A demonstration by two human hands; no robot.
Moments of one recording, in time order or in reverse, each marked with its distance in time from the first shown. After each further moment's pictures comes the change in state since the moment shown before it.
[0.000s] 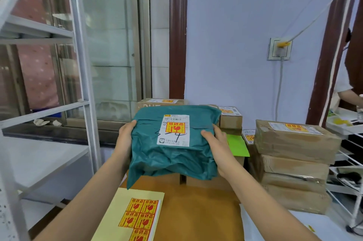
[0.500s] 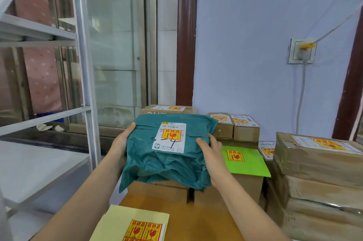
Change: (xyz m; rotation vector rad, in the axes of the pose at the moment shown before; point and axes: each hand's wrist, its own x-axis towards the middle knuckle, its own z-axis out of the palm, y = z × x) left_hand 0.076 0.001 -0.020 -0.065 0.031 -0.235; right_hand 0.058 0.028 0.044 0.018 0.013 0.037
